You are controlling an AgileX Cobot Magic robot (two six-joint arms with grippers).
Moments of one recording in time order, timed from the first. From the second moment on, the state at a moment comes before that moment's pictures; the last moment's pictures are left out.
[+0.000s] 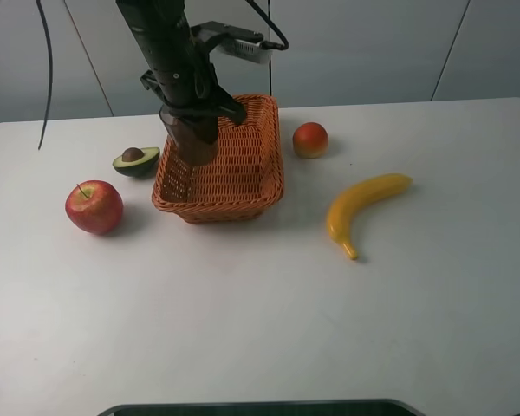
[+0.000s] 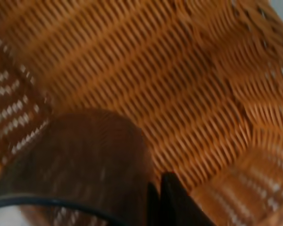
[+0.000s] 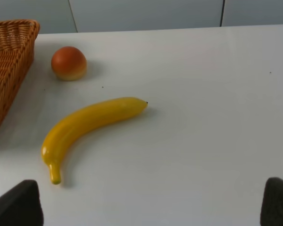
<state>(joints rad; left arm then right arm) -0.54 2.09 -1.69 0.00 0.99 0.06 0.00 0.00 -0.50 0.09 1.10 -0.02</state>
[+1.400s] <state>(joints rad) -0.54 2.07 -1.71 -0.08 0.87 0.06 0.00 0.00 -0.50 0.09 1.10 -0.02</state>
